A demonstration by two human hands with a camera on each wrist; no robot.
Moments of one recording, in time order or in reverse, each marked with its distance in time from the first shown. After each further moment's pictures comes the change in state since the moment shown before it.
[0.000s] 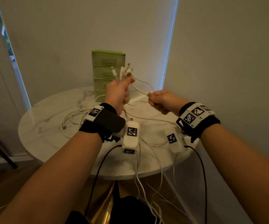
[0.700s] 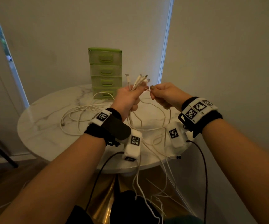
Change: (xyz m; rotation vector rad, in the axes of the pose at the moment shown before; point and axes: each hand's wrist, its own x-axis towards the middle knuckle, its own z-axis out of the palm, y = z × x) left_hand -0.023 -0.021 0.012 0.147 -0.225 -0.052; right_hand -0.014 0.004 -0.009 0.029 0.074 -0.076
